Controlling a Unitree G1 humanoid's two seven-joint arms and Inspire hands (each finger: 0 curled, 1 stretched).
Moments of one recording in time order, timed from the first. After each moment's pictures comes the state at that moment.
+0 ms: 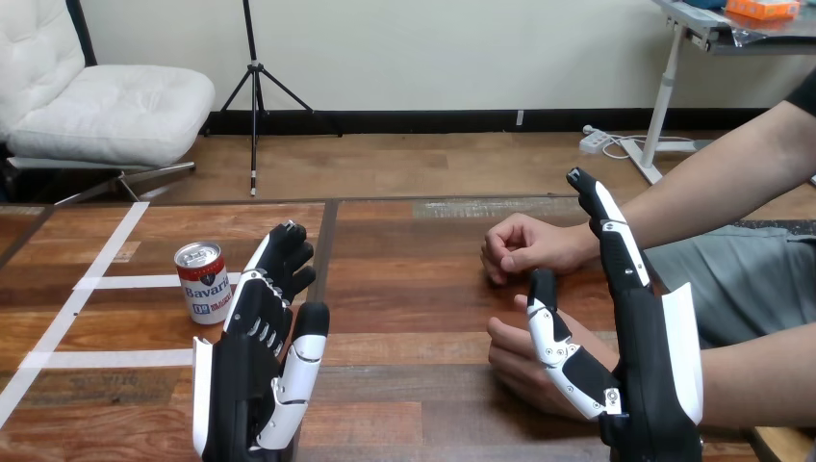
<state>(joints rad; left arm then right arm) 0.19 -0.06 -0.10 0.42 0.03 -1.03 0.10 0.31 -0.07 0.16 -0.11 -0.44 -0.57 -0.37</state>
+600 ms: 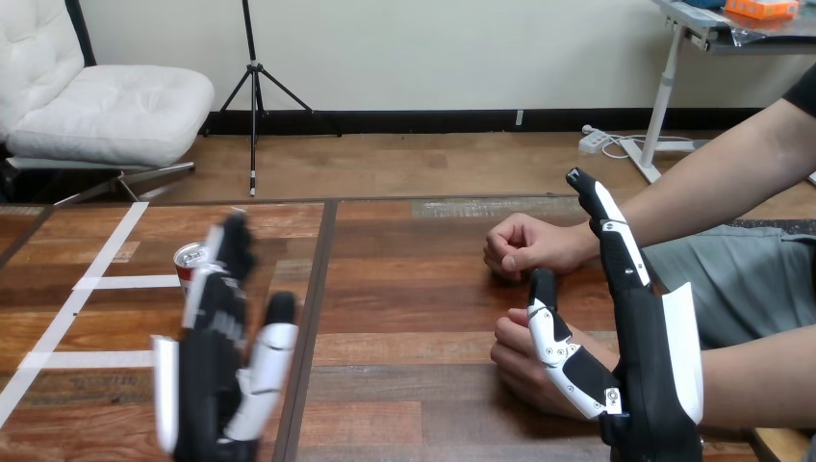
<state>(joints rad) 0.17 -0.05 0.00 0.42 0.09 -1.05 0.19 0.31 -0.07 0.15 -0.11 -0.44 -0.57 -0.36</state>
